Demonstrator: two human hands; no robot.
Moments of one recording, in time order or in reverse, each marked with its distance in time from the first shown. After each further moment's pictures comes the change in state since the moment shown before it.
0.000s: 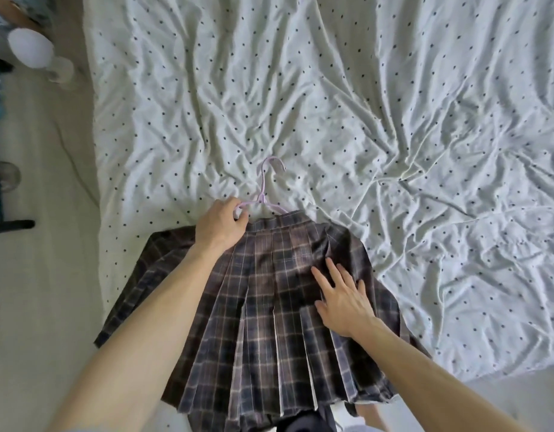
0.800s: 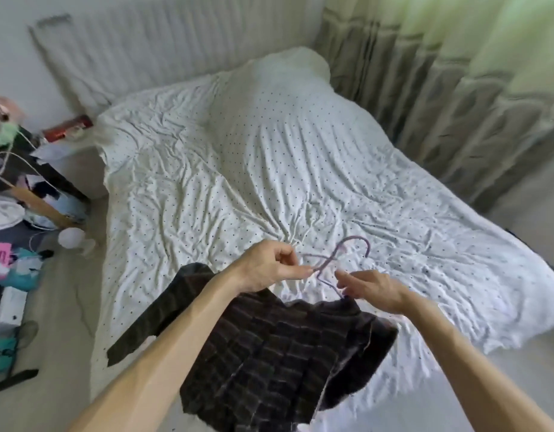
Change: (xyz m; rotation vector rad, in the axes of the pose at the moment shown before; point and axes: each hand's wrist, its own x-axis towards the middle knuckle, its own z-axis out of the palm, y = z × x) left_hand -0.325 0.382 -0.130 -0.342 -0.343 0.598; right_hand -0.361 0.203 -0.152 0.666 0.332 0.017
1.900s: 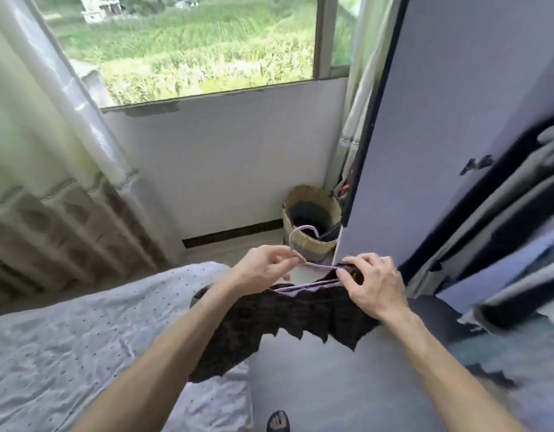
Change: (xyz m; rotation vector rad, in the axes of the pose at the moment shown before) left_hand 0.161 0.362 0.533 0.512 -0.976 0.755; right_hand -0.375 0.407 -0.020 0.201 1.365 1.076
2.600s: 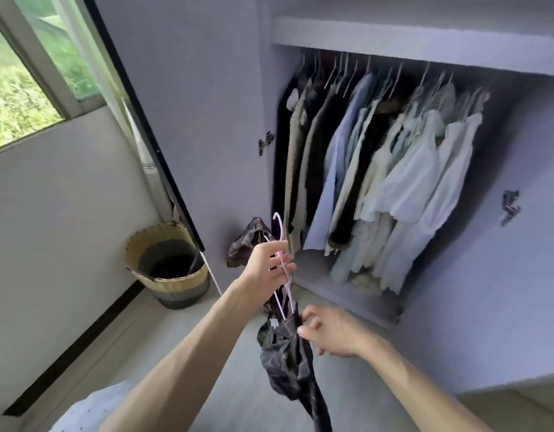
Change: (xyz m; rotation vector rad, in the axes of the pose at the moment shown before) left_hand 0.115 0.124 0.164 -0.766 -0.578 -0.402; right_hand -0.113 0.037 -0.032 0.482 -0.337 0.659
